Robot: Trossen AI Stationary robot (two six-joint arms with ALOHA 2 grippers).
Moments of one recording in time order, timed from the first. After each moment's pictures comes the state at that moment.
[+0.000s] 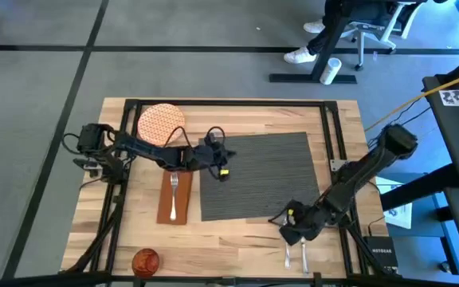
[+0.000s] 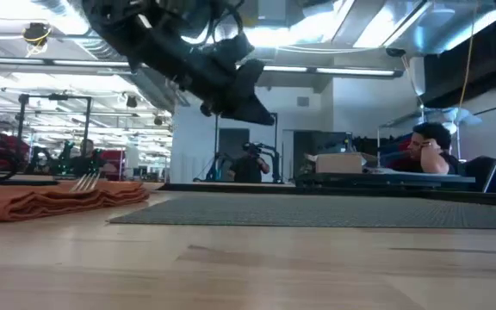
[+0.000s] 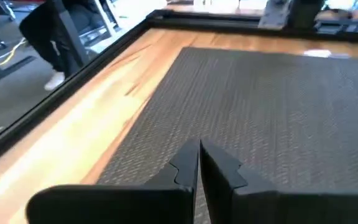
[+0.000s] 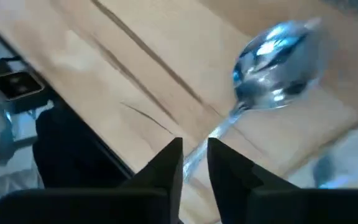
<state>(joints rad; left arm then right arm) 0.01 1.70 0.86 0.42 -0.43 -0.04 0.77 1.47 0.68 -0.18 -0.01 1.81</state>
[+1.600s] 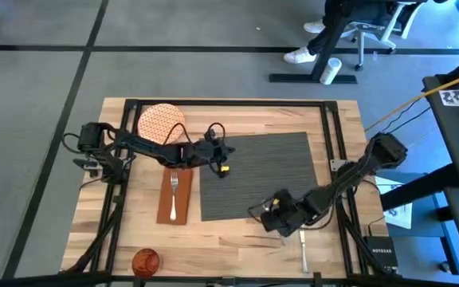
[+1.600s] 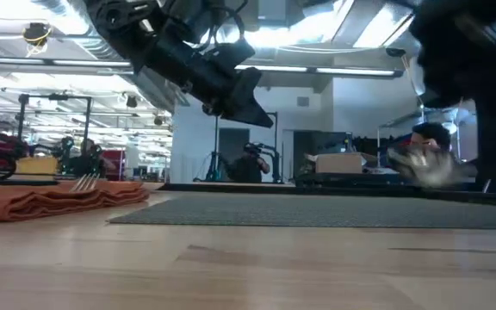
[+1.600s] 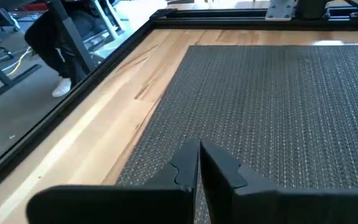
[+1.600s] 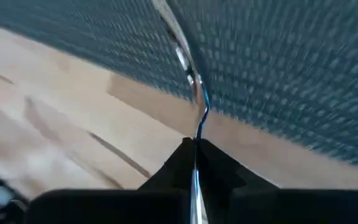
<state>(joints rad) 0.05 1.70 0.86 0.43 -0.41 0.02 0.59 1.55 0.89 -0.54 0.22 1.78</state>
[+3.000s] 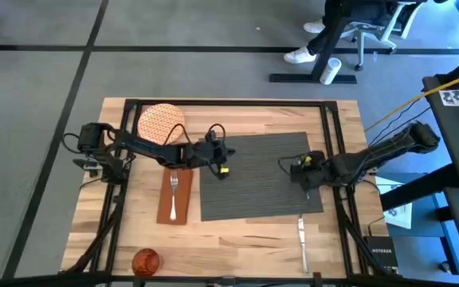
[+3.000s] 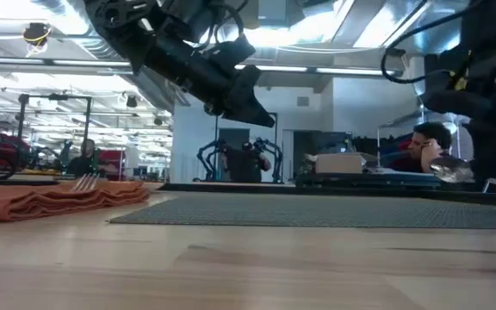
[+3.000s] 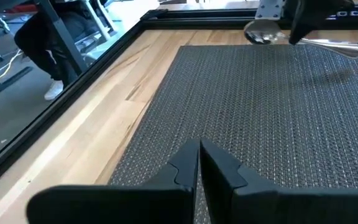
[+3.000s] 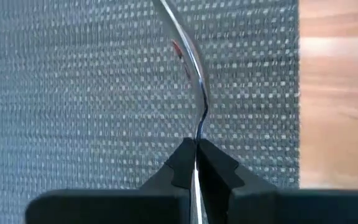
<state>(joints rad) 0.04 1.70 0.86 0.43 -0.38 0.03 0.27 0.99 0.49 -0.91 0.33 1.79</state>
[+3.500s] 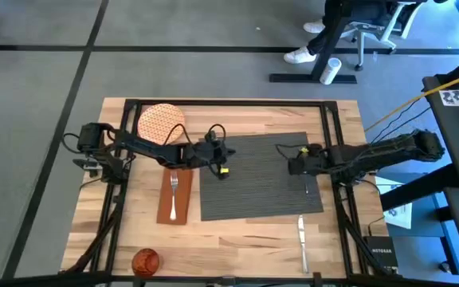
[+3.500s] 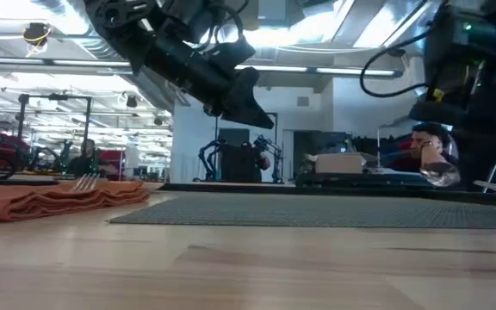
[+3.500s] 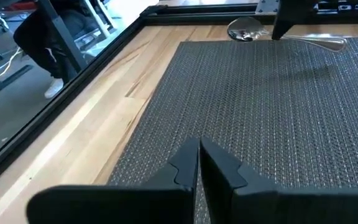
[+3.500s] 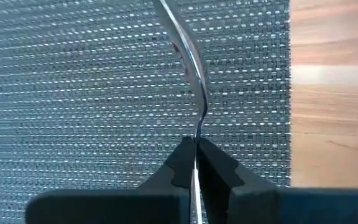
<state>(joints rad) 0.04 1.70 0.86 0.41 -0.38 0.03 0.04 1.00 0.49 -0.88 0.22 1.58</state>
